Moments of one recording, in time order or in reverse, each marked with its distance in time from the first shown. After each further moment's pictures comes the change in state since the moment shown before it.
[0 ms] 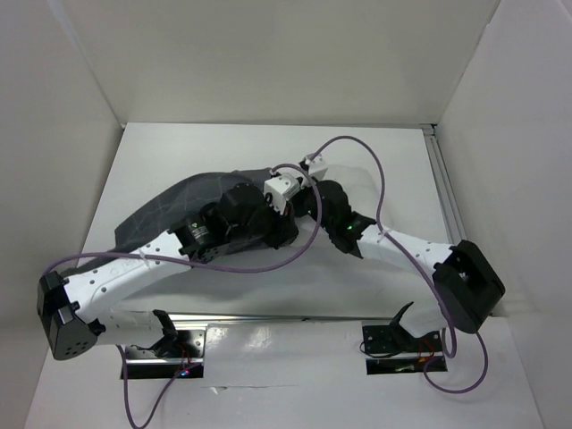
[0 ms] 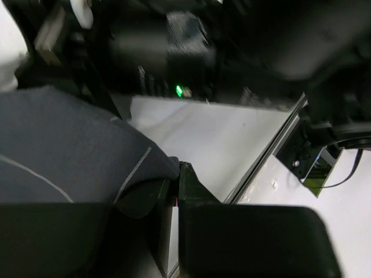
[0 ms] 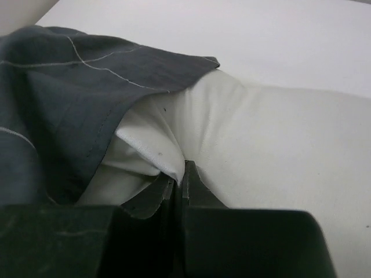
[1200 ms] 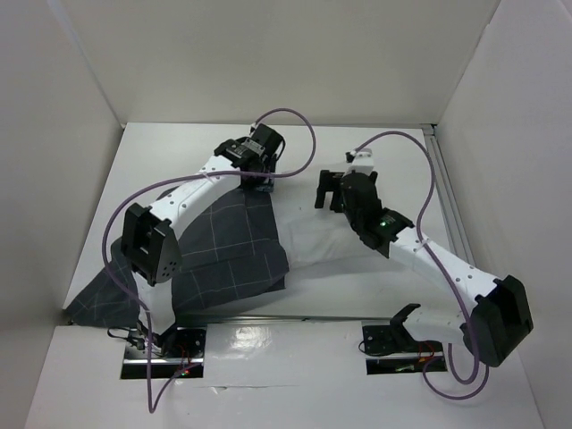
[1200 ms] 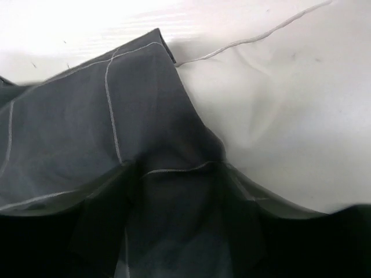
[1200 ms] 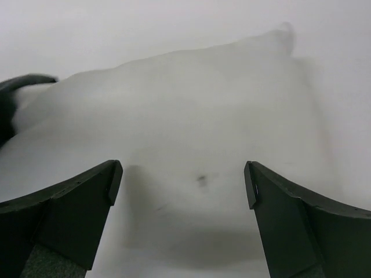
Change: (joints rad) left arm 0.333 0.660 0.664 -0.591 -0.405 -0.156; right arm -0.079 -0.235 0.029 -0.452 0.265 0.130
